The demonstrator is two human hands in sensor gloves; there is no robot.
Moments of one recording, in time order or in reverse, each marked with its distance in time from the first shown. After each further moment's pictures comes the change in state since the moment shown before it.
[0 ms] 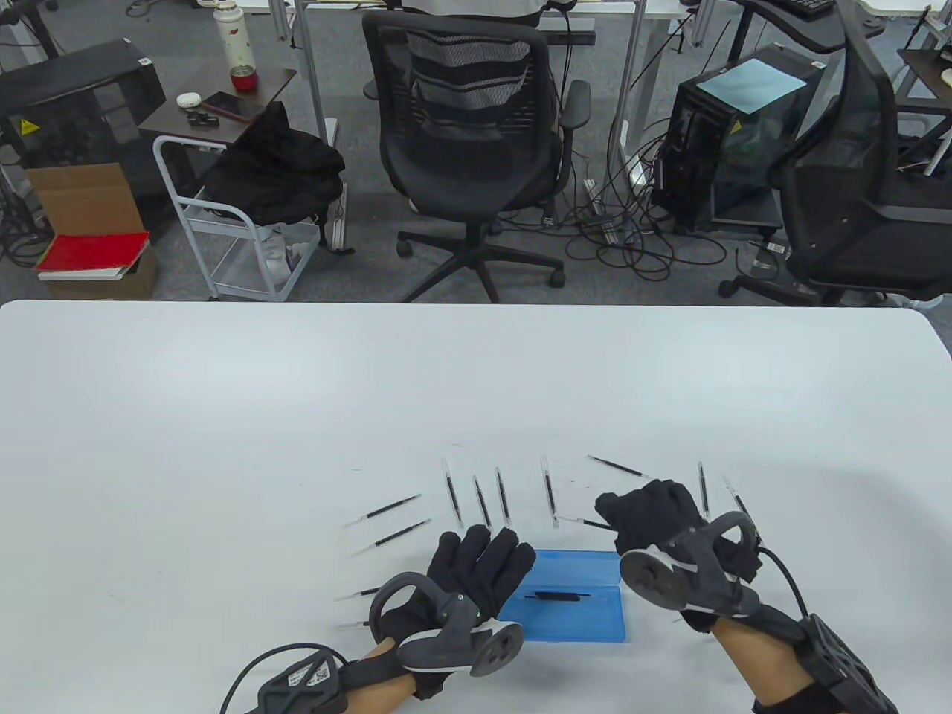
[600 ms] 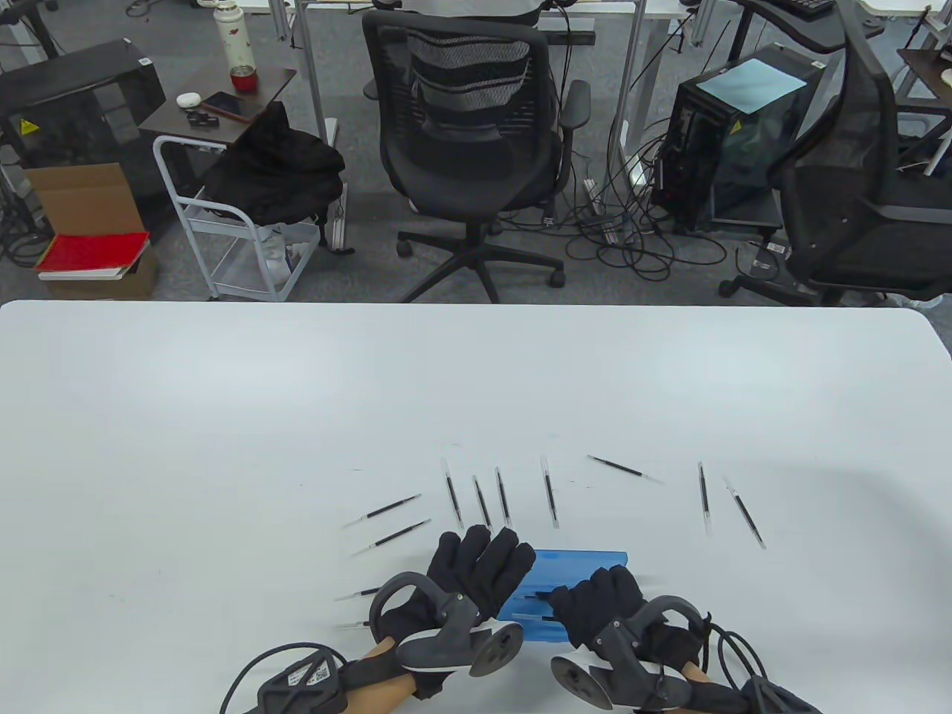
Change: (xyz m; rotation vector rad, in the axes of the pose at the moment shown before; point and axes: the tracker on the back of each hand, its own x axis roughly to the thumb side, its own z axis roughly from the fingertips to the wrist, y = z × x) left_hand 0.000 0.000 0.000 0.001 -0.002 0.006; right_hand 0.086 0.045 0.025 0.193 -0.111 0.125
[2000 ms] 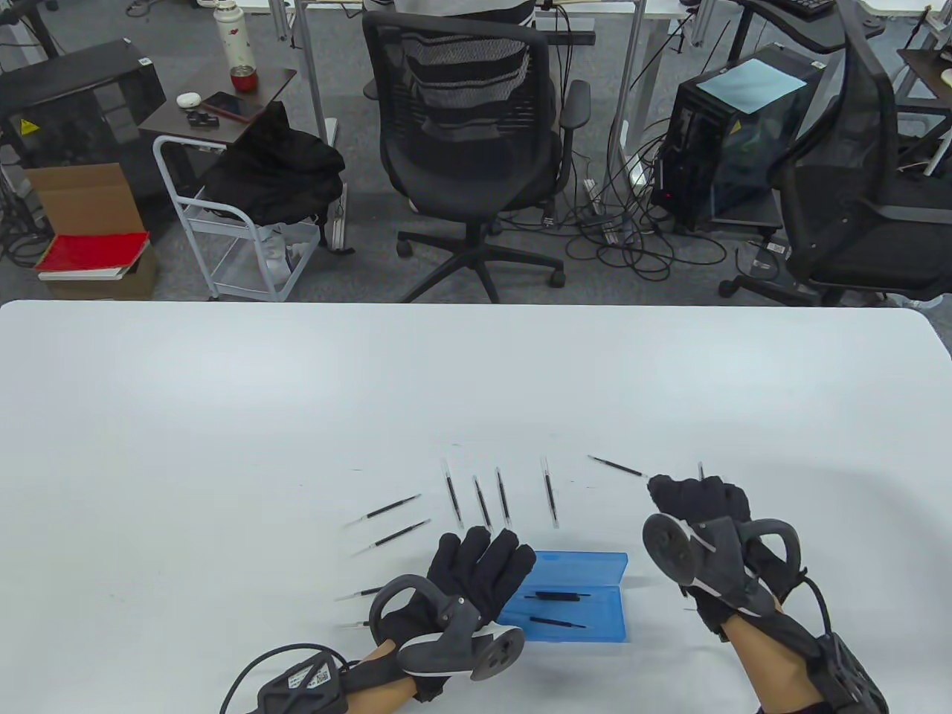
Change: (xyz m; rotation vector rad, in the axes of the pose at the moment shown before) left_hand 0.001 0.000 0.001 0.009 0.000 -0.016; right_hand -0.153 -0.018 -0.011 0.017 0.578 -0.091
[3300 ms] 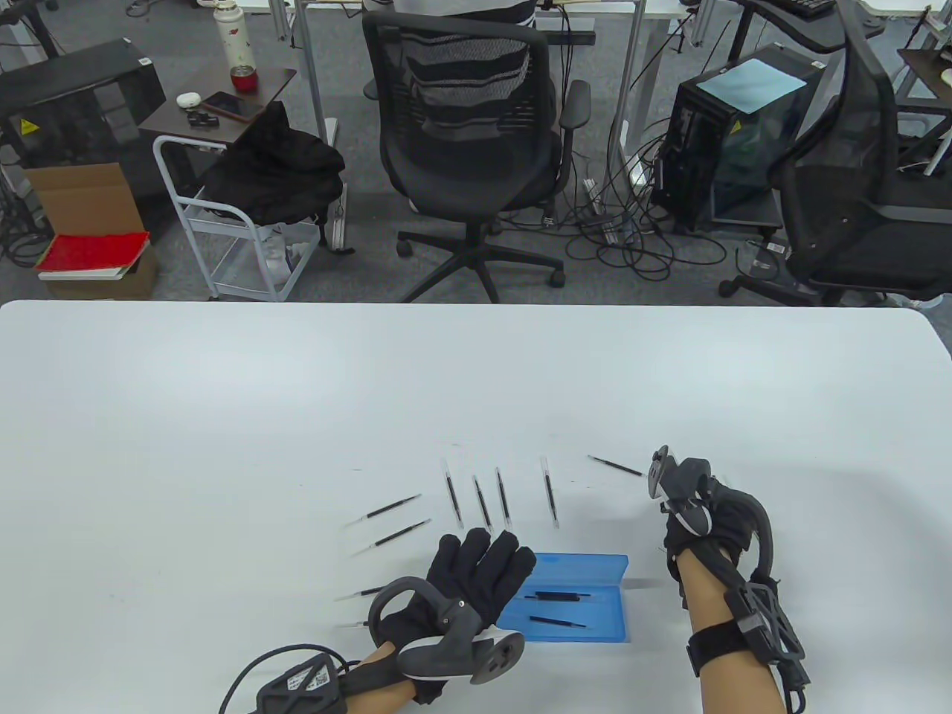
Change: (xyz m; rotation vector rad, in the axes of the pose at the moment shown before) left_hand 0.003 0.001 0.002 0.008 -0.004 -0.030; right_hand -0.017 0.123 -0.061 0.452 0.563 0.222
